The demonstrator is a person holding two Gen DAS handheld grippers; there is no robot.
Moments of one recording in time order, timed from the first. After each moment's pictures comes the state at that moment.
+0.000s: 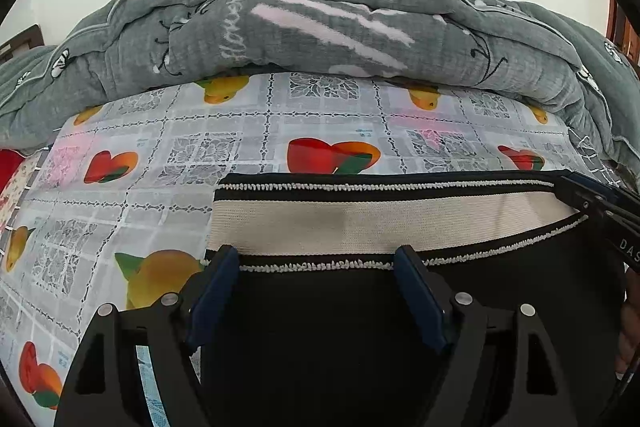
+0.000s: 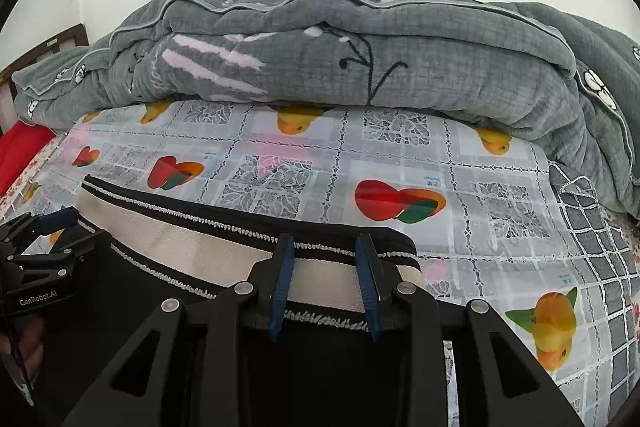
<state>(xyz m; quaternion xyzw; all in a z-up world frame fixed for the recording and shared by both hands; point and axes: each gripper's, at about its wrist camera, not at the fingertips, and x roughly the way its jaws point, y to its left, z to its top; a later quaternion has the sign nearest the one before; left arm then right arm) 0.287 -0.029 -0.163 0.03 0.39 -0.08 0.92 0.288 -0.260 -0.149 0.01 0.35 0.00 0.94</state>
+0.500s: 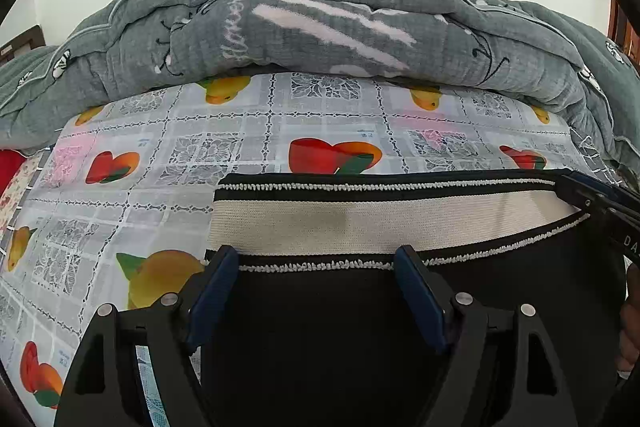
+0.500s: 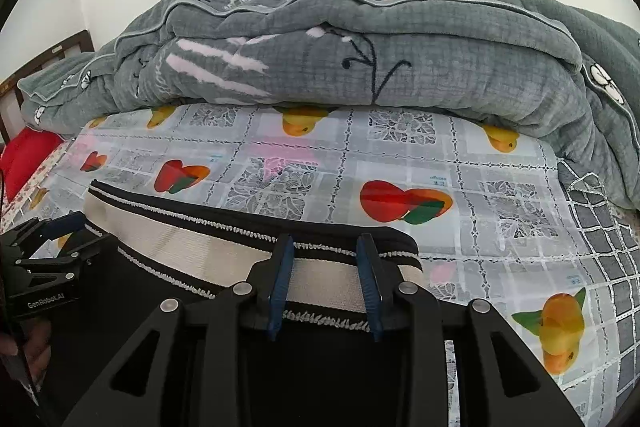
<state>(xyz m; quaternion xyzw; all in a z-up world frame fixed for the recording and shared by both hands) 0.287 -0.030 -0.162 0.03 0.40 -0.07 0.92 0.288 -0.265 -0.150 0.02 0.35 0.02 0.94</state>
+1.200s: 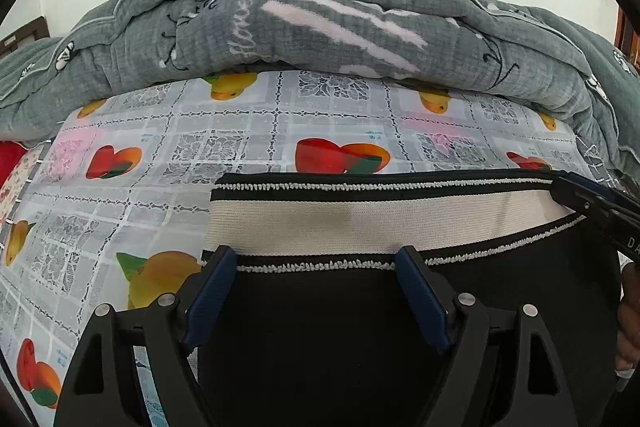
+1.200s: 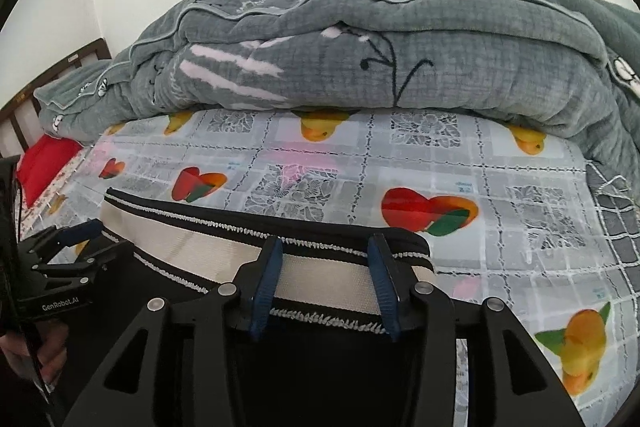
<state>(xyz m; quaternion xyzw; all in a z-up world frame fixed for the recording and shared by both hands) 0.294 -0.026 -0.163 0.02 0.40 -0.06 0.91 0.302 -0.268 -0.151 0.05 0.35 0.06 0.93</state>
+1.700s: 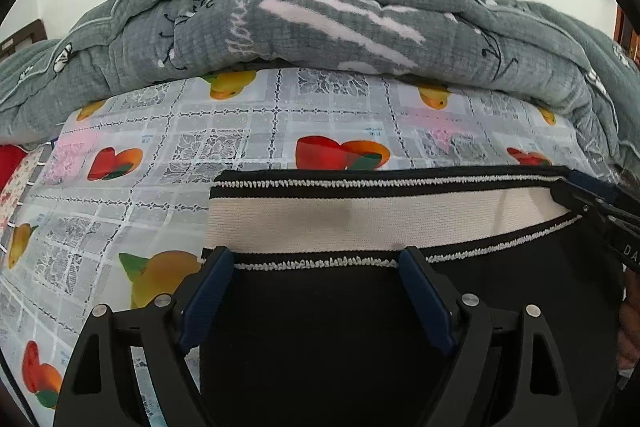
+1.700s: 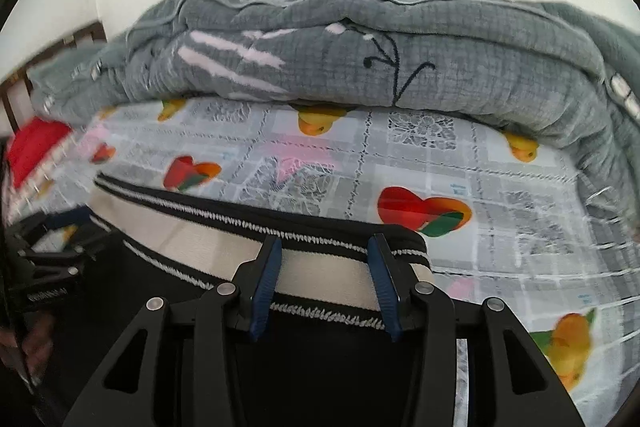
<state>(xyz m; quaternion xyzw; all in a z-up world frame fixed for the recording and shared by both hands) 0.294 -0.030 -0.161 0.04 0.42 -0.06 0.91 0.299 -0.255 -0.149 -0.01 0.37 0.04 0.93</state>
